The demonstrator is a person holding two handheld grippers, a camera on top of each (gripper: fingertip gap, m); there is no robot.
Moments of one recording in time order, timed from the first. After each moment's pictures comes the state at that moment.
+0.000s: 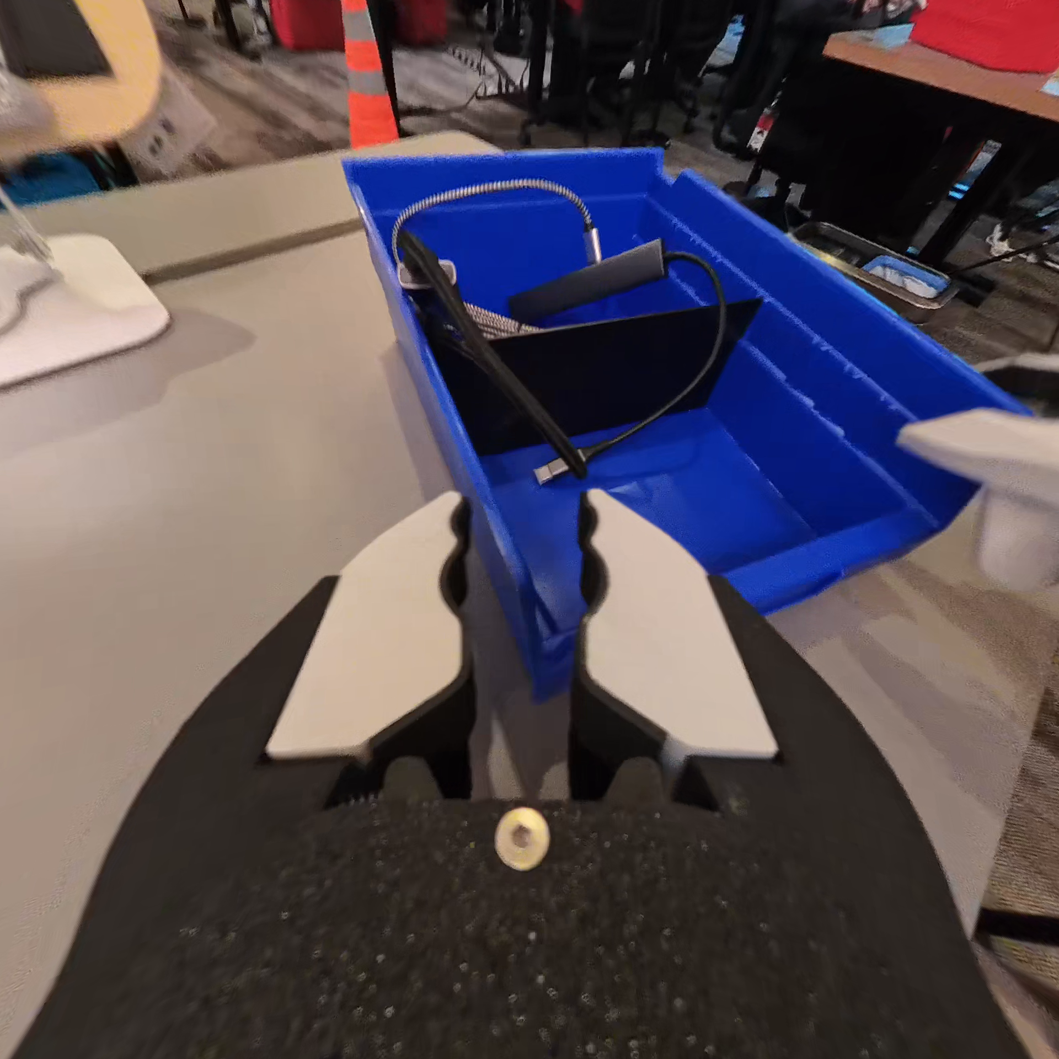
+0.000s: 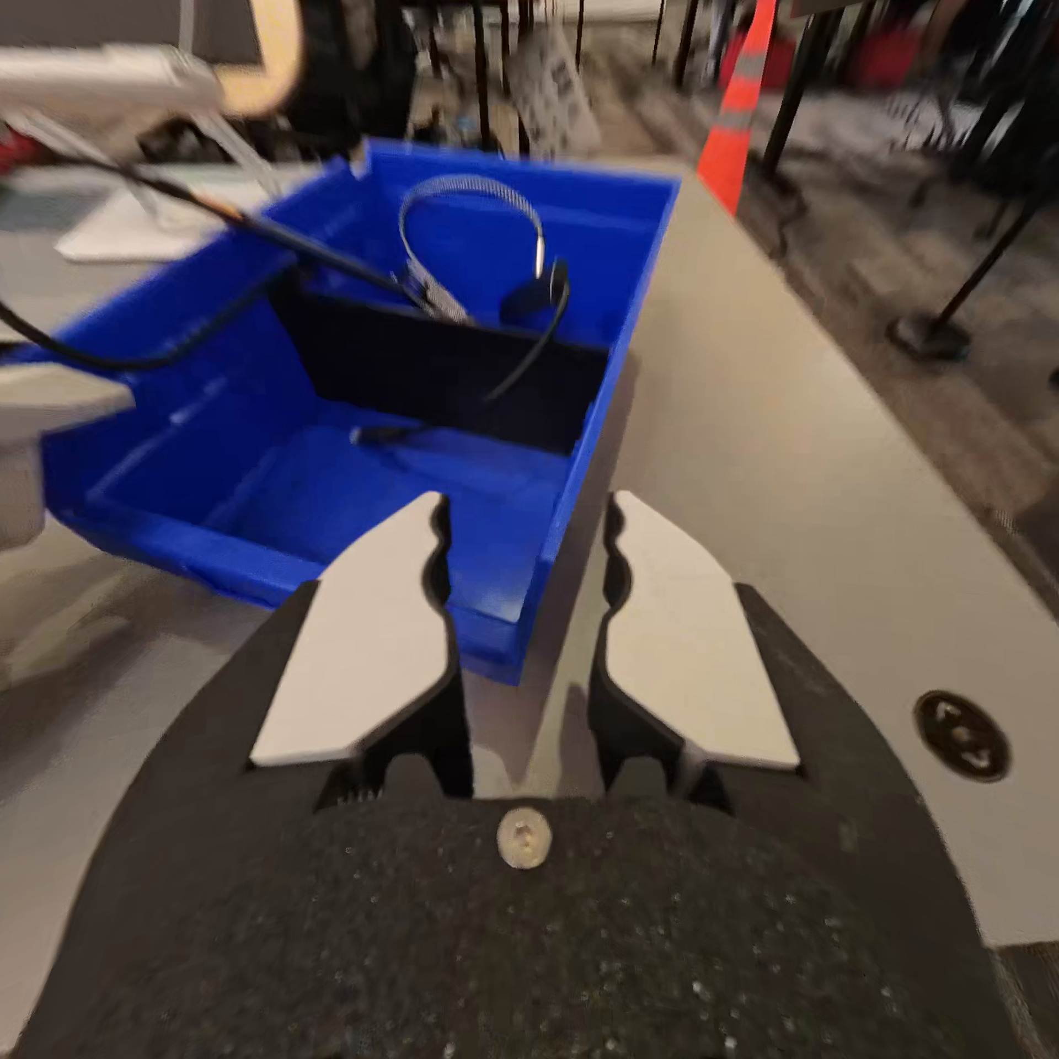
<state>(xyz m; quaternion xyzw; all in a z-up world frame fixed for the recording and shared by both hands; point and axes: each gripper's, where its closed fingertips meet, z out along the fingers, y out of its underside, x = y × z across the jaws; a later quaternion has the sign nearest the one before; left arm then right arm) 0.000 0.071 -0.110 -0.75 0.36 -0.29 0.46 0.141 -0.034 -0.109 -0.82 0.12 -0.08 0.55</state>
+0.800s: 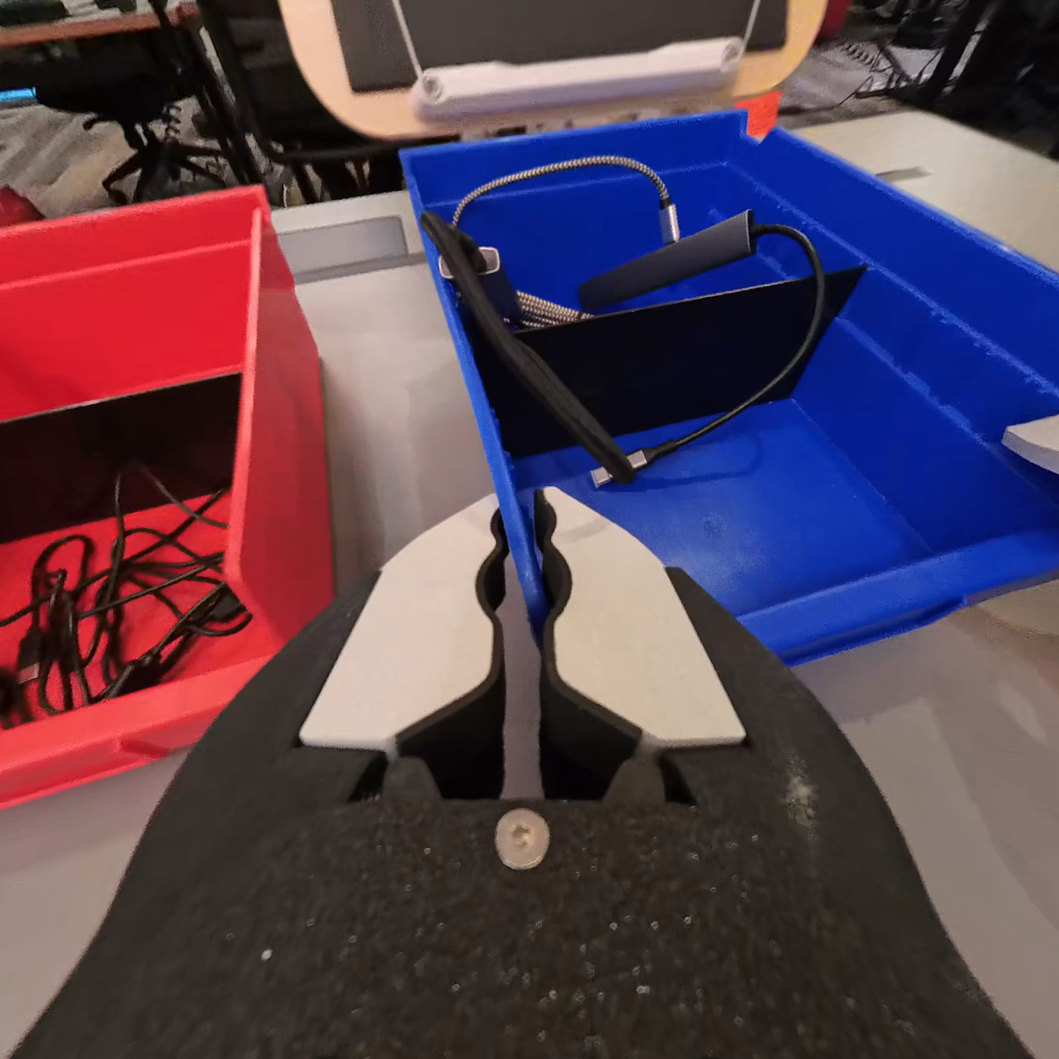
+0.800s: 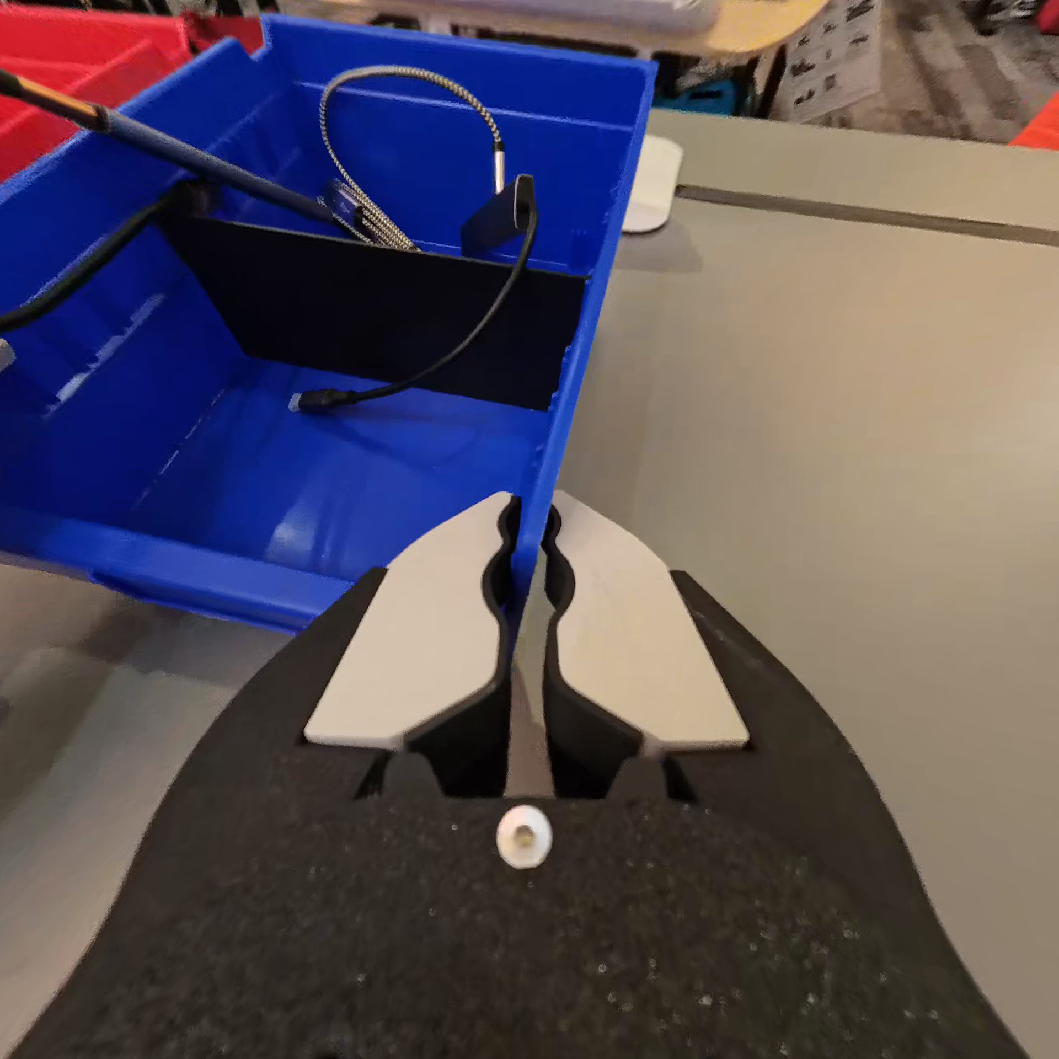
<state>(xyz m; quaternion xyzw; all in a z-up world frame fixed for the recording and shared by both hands) -0.251 0.130 -0.107 -0.81 0.20 -0.10 0.54 -0.068 0.082 -0.122 -0.86 -0.02 0.01 0.52</state>
